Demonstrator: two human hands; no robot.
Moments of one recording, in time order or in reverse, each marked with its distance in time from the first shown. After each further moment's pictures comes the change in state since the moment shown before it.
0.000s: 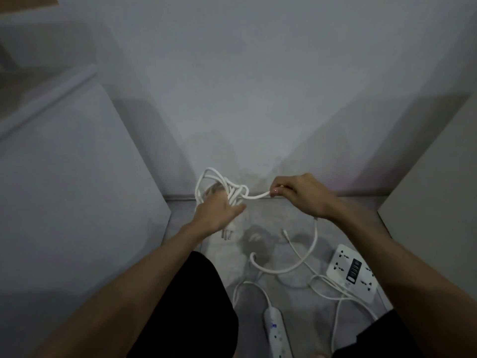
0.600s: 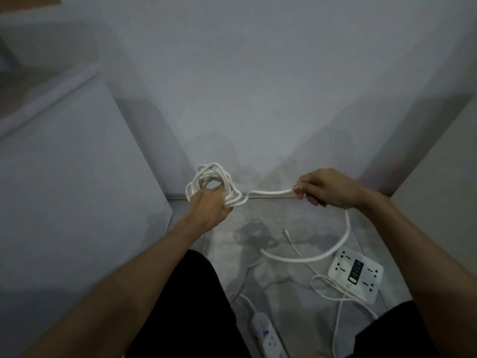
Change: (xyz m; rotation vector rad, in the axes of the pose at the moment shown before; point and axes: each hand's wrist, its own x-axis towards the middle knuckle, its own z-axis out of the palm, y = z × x) left_hand -0.002 -0.007 -0.009 0.449 0.140 0.125; right_hand -0.016 0.018 -0.043 0.129 -0.190 0.086
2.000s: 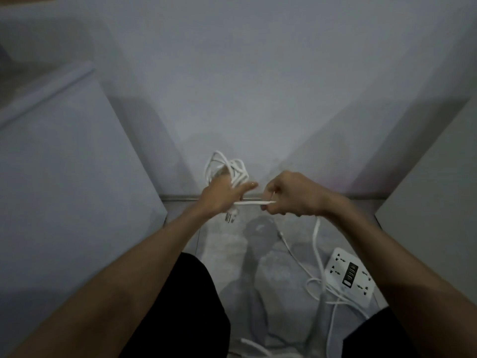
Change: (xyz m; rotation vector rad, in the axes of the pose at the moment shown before) left_hand 0.042 0.026 0.005 -0.658 -0.073 -0.104; right_hand 0.008 -0.069 0.017 -0.079 -0.025 -0.013
